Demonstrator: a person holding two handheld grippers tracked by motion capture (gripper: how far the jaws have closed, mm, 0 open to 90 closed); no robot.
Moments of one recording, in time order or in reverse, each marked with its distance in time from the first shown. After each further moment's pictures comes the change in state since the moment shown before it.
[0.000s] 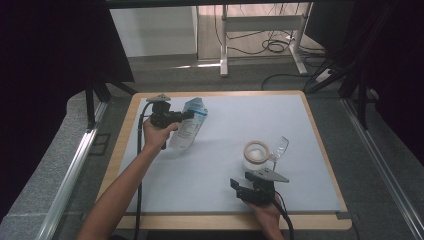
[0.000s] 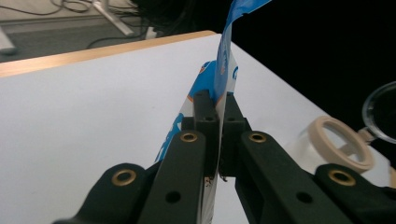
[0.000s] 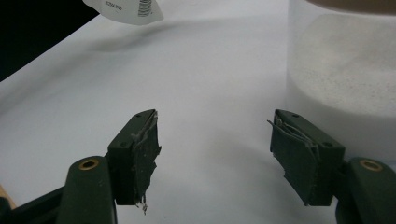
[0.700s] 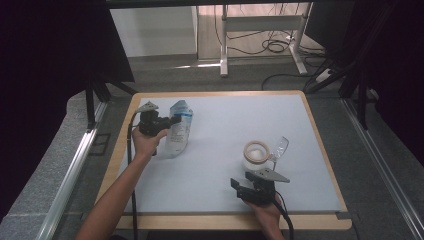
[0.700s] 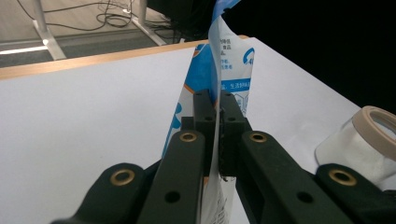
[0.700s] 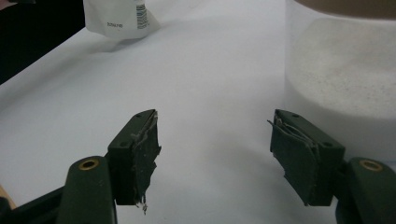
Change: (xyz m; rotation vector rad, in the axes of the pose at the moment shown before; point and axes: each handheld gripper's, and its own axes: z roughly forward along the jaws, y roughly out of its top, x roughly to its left) left arm 0.014 -0.030 -0.026 -0.052 0.100 0.012; right arm 0.000 0.001 -0.001 -0.003 0.000 0.003
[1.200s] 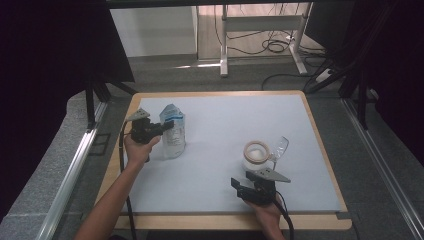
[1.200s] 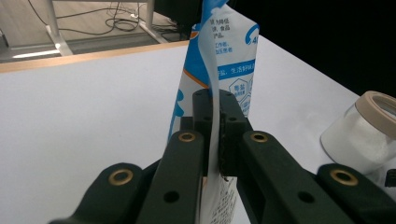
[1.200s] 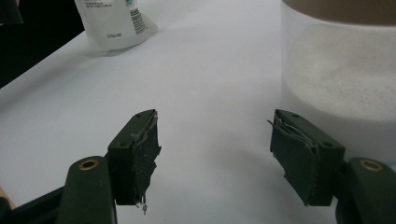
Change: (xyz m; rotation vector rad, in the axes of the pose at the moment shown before) left arm 0.002 -0.020 -0.024 -0.017 0.028 0.019; right arm 0.000 0.001 -0.001 -0.010 -0.003 0.007
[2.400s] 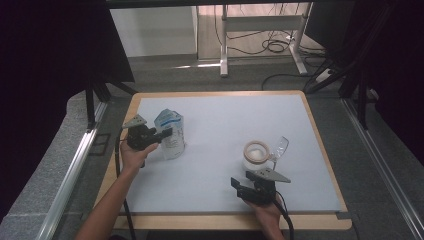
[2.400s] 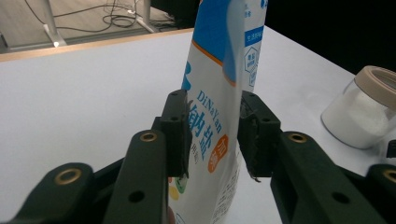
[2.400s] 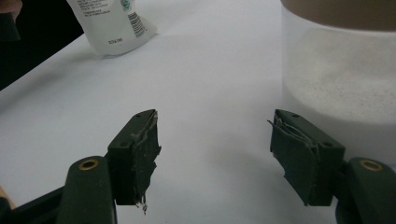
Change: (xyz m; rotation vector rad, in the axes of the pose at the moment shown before) left arm 0.005 -0.015 -0.009 0.021 -0.019 0.026; right arm 0.001 0.000 0.000 -0.006 0.000 -0.004
